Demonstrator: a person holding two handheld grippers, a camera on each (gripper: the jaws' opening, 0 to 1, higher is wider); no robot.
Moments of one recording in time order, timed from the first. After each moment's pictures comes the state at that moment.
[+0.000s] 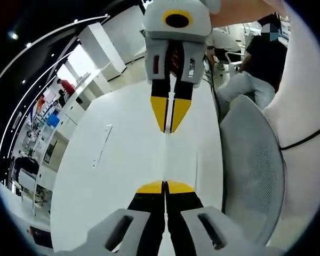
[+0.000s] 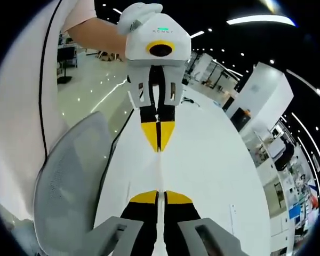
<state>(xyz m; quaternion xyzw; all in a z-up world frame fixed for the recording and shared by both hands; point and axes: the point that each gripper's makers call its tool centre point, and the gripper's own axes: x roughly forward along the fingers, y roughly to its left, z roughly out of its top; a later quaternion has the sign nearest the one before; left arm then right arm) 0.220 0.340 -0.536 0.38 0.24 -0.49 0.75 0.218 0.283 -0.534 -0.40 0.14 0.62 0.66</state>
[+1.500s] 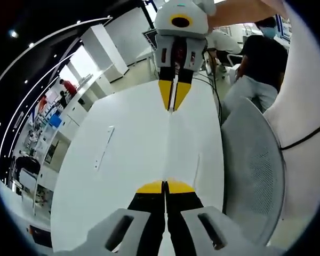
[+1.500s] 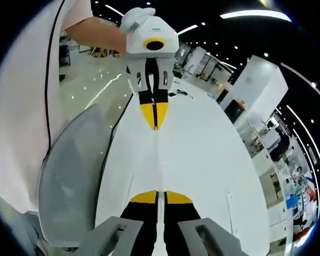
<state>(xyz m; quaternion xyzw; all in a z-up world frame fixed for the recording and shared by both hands) 0.220 0.341 -0.530 0.37 0.23 -0.49 0.75 0.222 0.243 -0.529 -0.41 0.16 0.59 0.68</state>
